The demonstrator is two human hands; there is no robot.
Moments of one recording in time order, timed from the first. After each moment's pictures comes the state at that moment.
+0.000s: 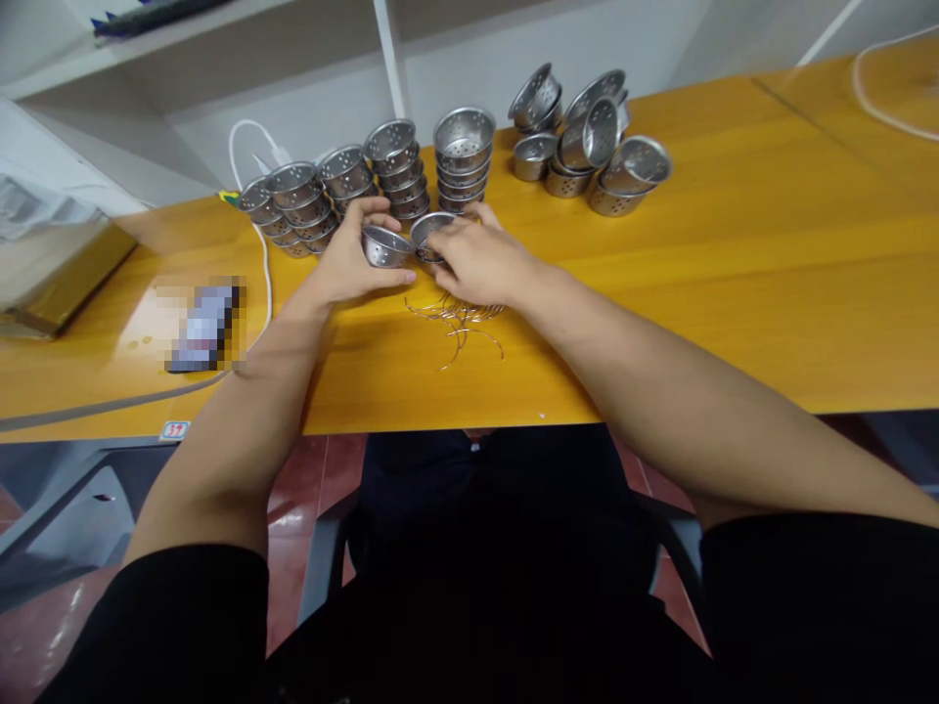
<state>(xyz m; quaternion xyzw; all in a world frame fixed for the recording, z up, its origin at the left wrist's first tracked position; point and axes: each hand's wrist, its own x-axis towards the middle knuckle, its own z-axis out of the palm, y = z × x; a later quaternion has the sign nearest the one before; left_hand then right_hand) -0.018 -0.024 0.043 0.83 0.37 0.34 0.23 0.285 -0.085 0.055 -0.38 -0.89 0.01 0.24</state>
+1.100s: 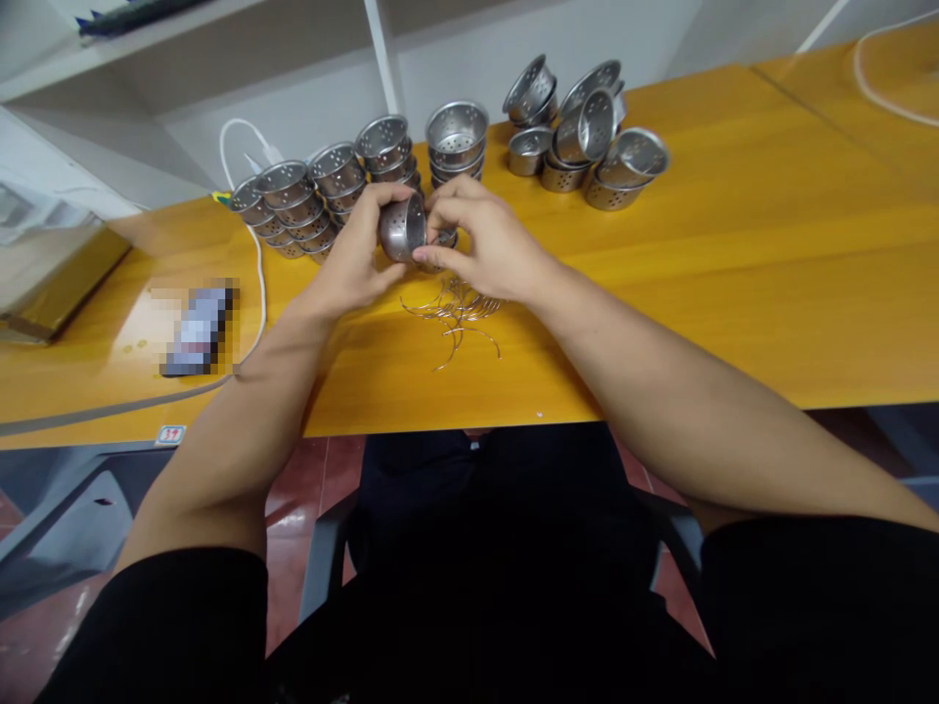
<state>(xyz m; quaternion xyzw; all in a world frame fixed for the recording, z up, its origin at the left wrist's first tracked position) -0.001 -0.028 0.053 0.91 0.23 0.33 0.10 0.302 -0.096 0.069 -0.30 -0.81 0.19 0.46</state>
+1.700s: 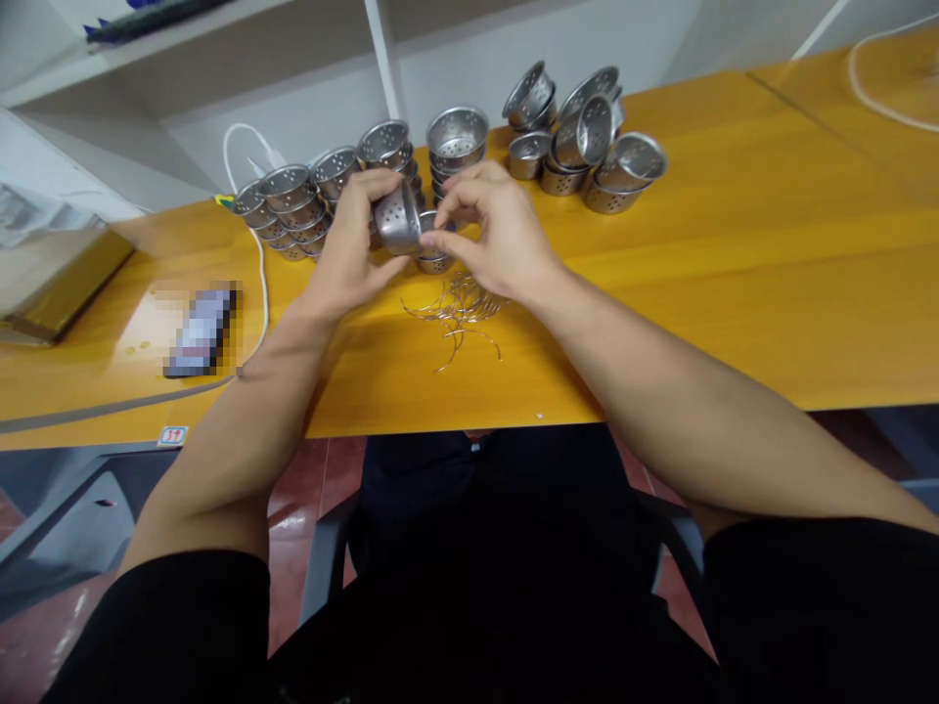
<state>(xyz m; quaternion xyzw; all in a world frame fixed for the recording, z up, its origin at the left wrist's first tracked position) -0.001 -0.032 0.063 0.89 0.25 0.37 0.07 0.300 -0.111 0.082 -0.37 -0.75 0.18 0.51</state>
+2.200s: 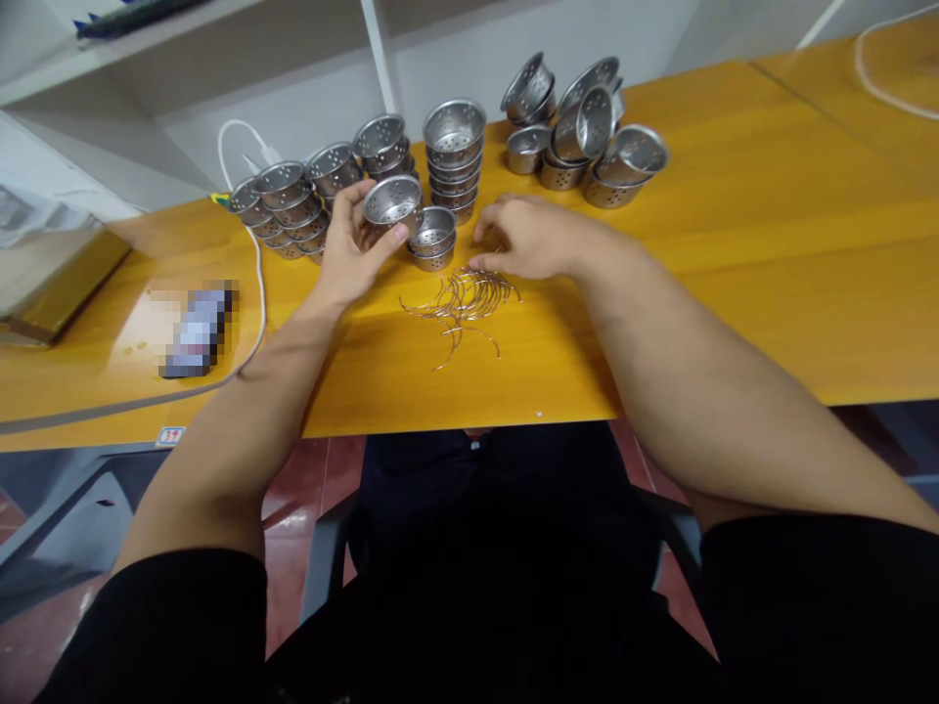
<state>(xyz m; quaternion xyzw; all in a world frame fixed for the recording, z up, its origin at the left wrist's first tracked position) 0.006 0.001 0.011 0.79 0.32 0.46 0.25 0.377 -0.053 0.051 -0.38 -0.85 0.20 0.30</state>
